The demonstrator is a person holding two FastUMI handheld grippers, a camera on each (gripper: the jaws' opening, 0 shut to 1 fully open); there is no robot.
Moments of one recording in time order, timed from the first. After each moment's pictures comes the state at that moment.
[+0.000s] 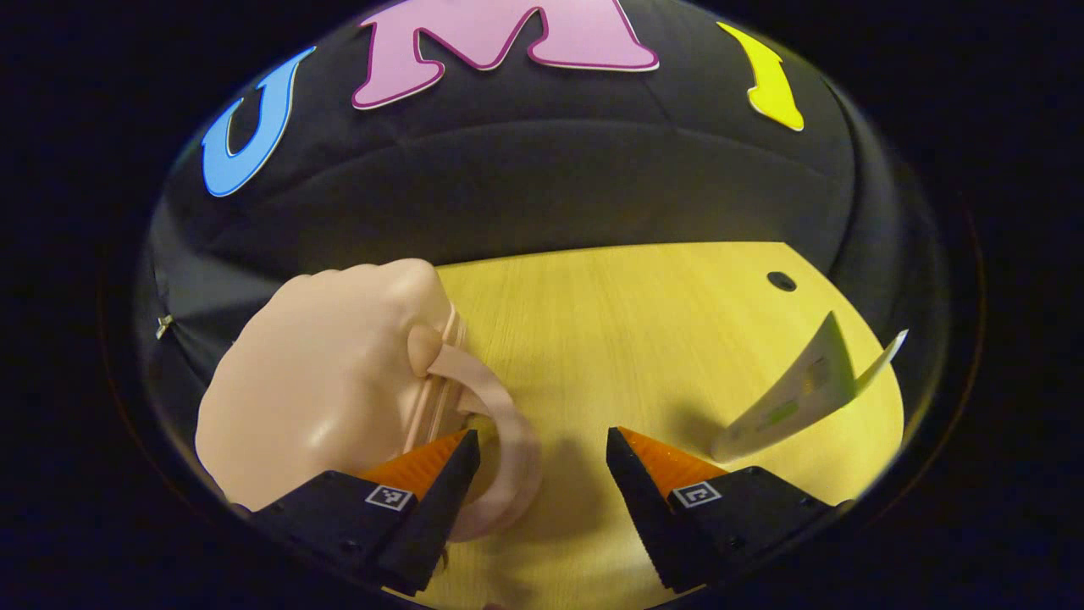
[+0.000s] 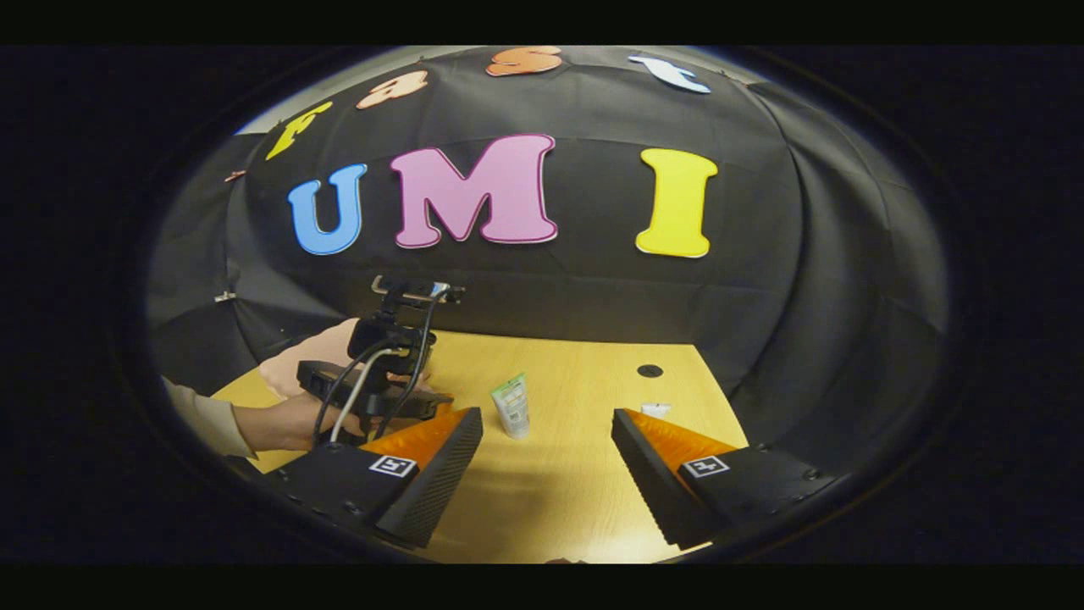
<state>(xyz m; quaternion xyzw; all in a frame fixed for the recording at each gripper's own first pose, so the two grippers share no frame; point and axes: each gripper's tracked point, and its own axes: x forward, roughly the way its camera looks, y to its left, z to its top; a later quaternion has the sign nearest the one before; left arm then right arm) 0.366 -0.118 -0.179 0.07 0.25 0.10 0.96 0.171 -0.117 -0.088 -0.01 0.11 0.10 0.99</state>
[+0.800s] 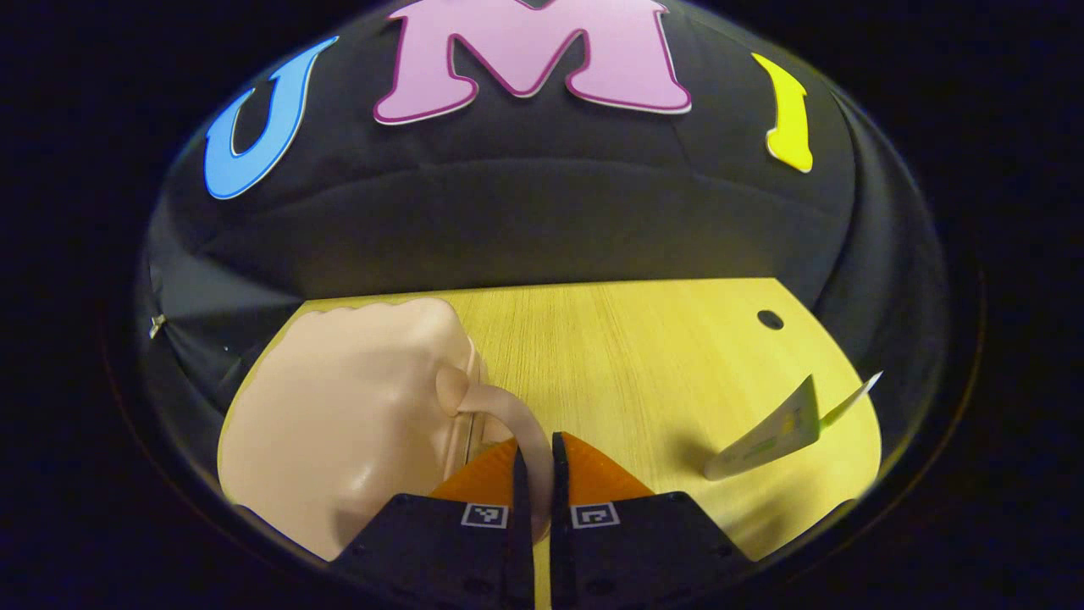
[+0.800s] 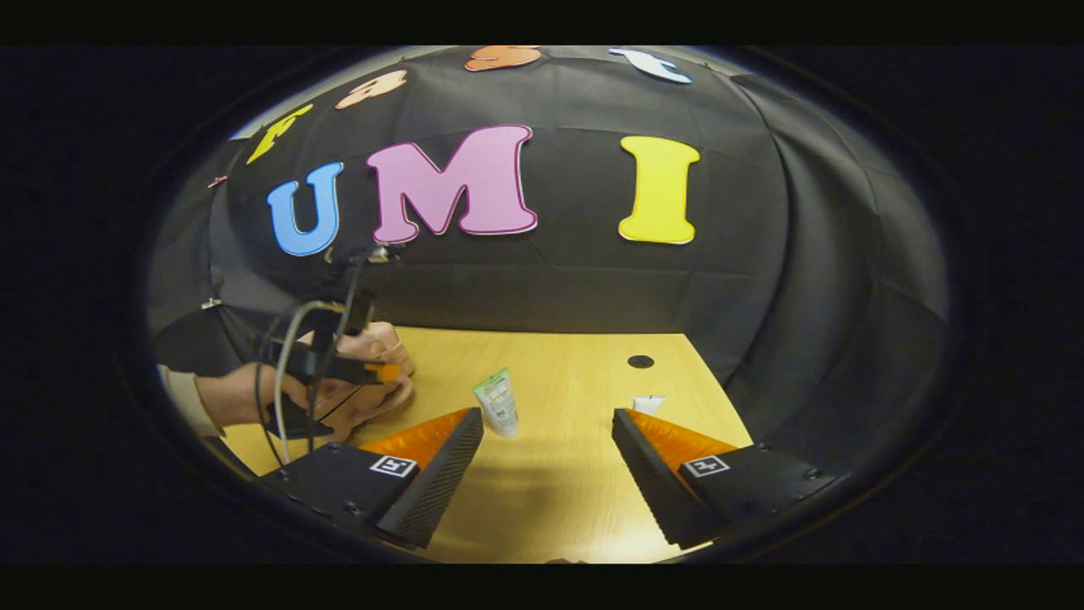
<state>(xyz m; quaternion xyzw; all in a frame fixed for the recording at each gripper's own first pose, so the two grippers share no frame) 0.356 -0.108 -0.096 -0.01 0.21 0.02 0.98 0.180 -0.113 -0.094 0.00 0.12 0.08 0.99</state>
